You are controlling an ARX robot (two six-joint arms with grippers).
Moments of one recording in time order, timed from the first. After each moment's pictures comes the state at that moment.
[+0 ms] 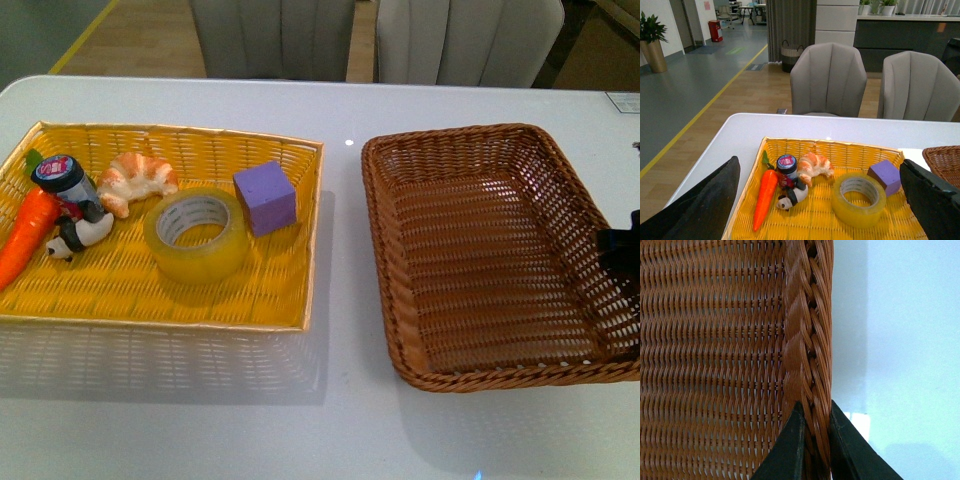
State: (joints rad) left arm 0.00 0.02 0.01 0.00 0.00 -0.01; right arm -0.06 2.07 0.91 0.17 -0.13 -0.06
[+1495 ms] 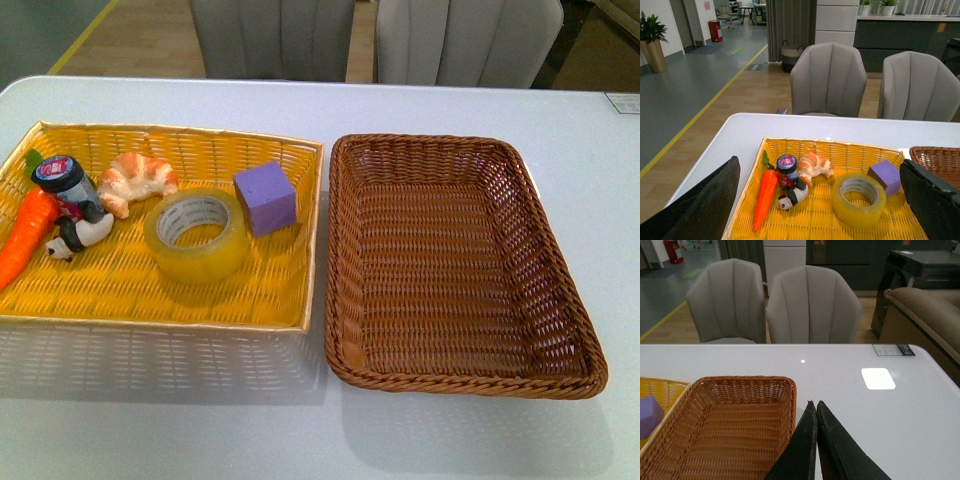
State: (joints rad) left arm 0.00 0.02 0.01 0.00 0.00 -0.01; right arm 0.00 1.01 0.06 0.93 0.00 0.00
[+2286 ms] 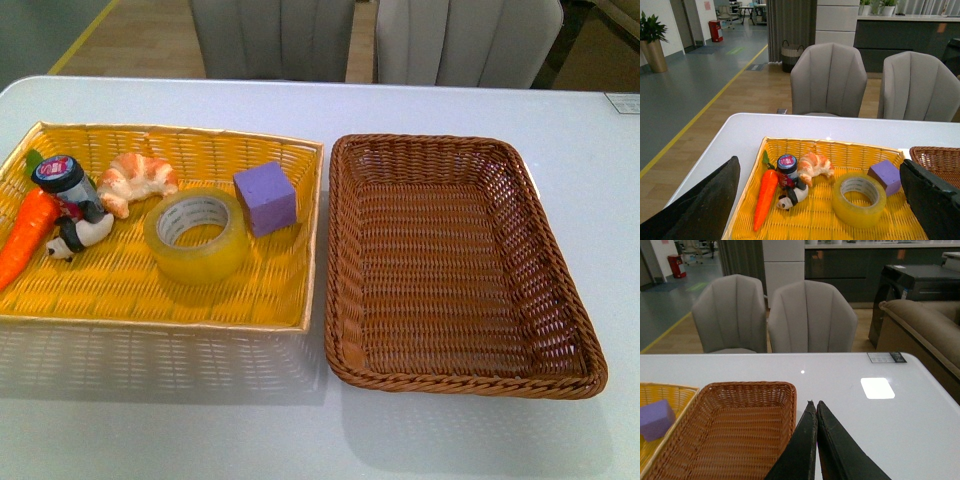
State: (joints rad) left arm 0.00 0.02 0.01 0.00 0.00 -0.01; right arm 0.00 0.43 0.02 0.43 0.00 0.00
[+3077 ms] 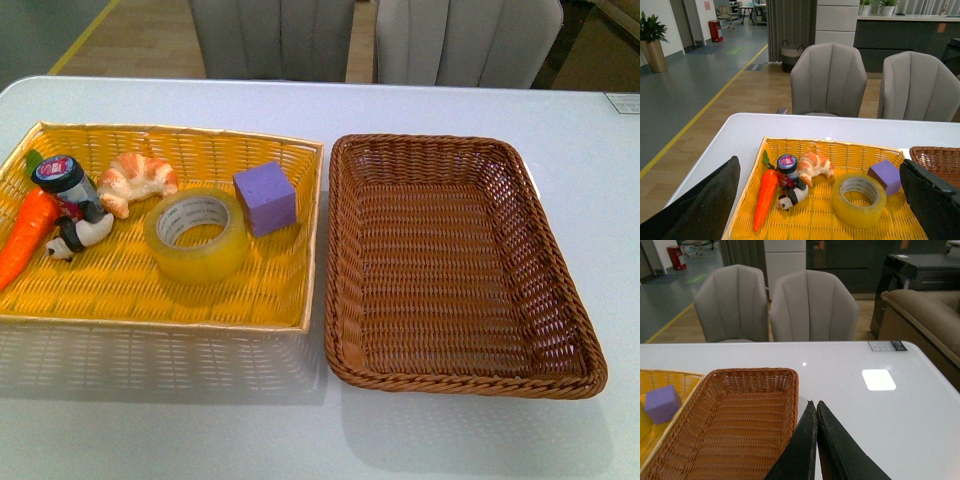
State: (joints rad) left arm 0.00 0.02 0.01 0.00 0.00 -0.01; right arm 0.00 0.09 0.02 0.05 0.00 0.00
